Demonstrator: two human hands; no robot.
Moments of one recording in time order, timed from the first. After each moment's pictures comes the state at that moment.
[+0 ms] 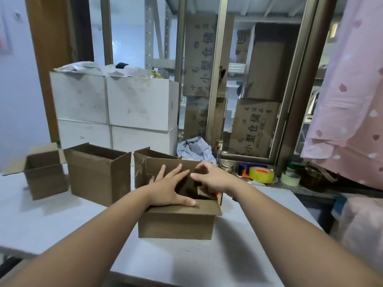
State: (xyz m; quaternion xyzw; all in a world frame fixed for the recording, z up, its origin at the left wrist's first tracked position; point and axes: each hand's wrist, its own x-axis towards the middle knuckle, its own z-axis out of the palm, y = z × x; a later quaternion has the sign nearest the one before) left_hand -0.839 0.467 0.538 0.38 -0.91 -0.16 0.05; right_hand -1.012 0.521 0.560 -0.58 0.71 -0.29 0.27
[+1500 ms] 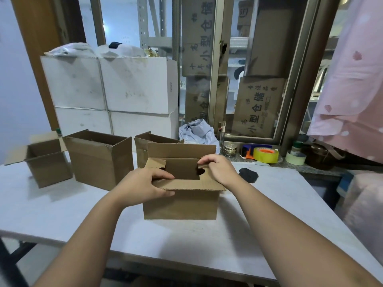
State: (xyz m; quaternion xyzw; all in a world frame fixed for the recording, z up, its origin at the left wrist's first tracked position) left_hand -0.781 0.485 0.523 0.40 -0.88 -0.18 0.18; right_hand -1.017 0.509 0.509 -0.56 0.71 -0.41 0.15
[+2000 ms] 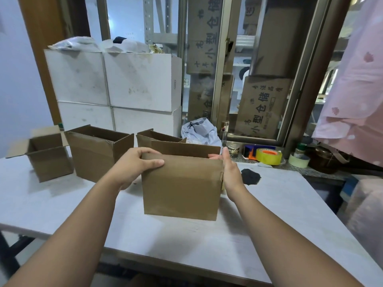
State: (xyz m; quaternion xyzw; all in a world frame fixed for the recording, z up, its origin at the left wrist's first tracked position) left_hand -0.777 0.449 0.532 0.40 -0.70 -0.47 0.36; right_hand -1.012 0.521 0.499 -0.44 0.60 -0.61 0.26
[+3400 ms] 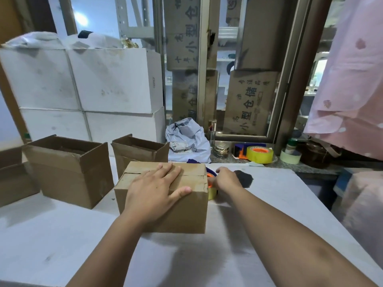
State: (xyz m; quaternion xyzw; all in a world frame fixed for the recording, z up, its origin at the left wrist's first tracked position) left_hand -0.861 0.470 0.503 0.41 -0.89 0.06 0.16; right_hand -1.091 0.456 0.460 -0.39 0.86 -0.27 0.17
